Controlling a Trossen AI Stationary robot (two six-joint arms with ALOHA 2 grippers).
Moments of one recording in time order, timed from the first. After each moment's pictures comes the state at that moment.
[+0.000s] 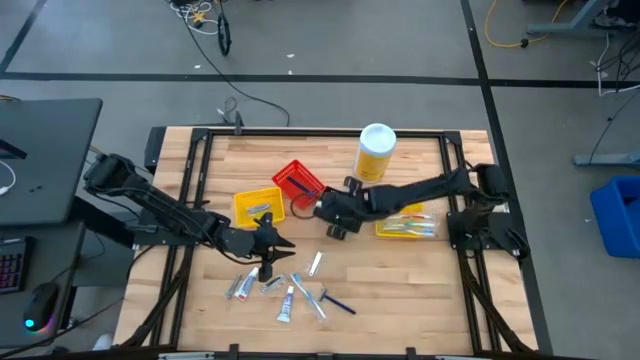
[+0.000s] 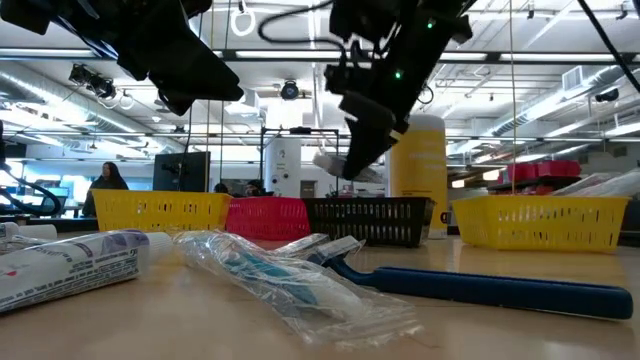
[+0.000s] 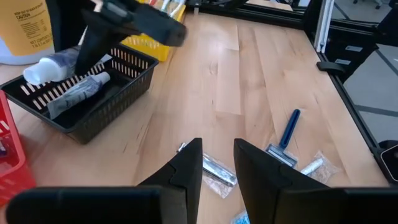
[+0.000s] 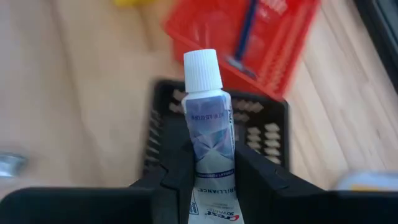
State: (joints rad) left arm -0.43 1.29 0.58 0.24 -0.40 -0.37; right arm 0.04 1.83 1.28 -0.53 0.36 0.21
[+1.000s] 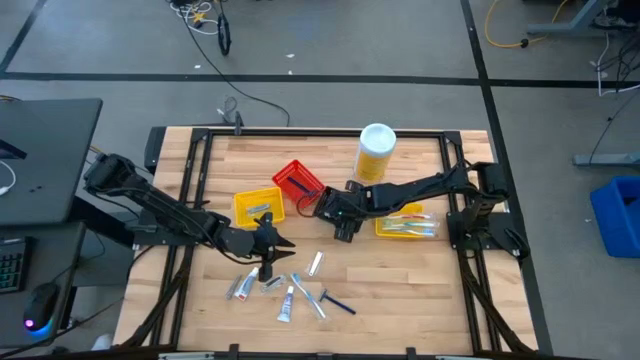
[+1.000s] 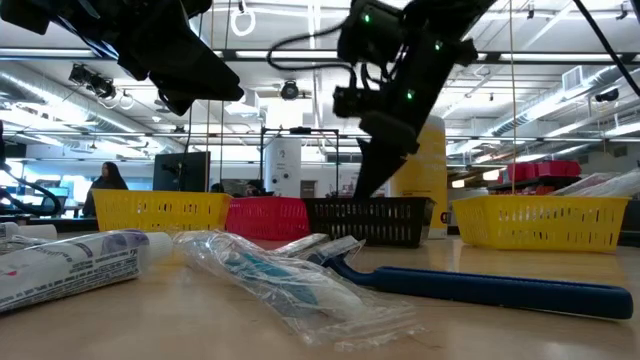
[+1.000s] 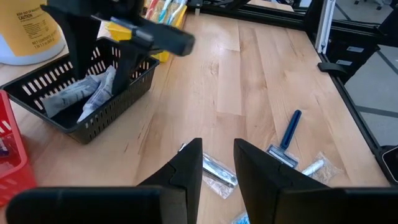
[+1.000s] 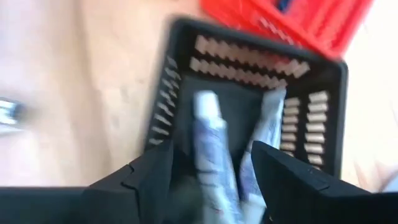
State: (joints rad) left arm -0.43 1.29 0.58 0.25 -0.40 -0.37; right arm 0.02 1.83 1.19 -0.46 0.22 0.13
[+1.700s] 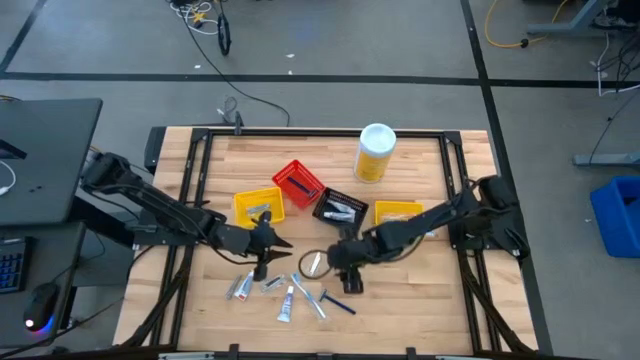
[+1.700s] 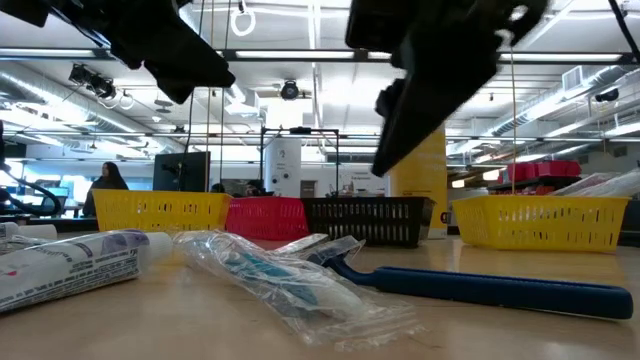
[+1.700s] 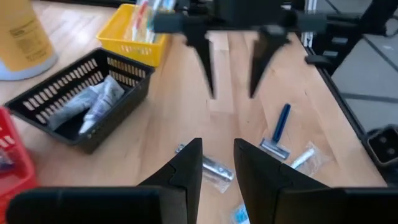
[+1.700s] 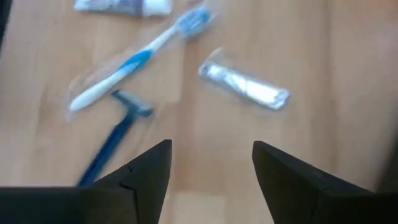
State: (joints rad) left arm -0.42 1.22 0.58 0.18 -0.35 -0.30; right arm 0.33 1.82 1.24 -0.45 0.05 0.28
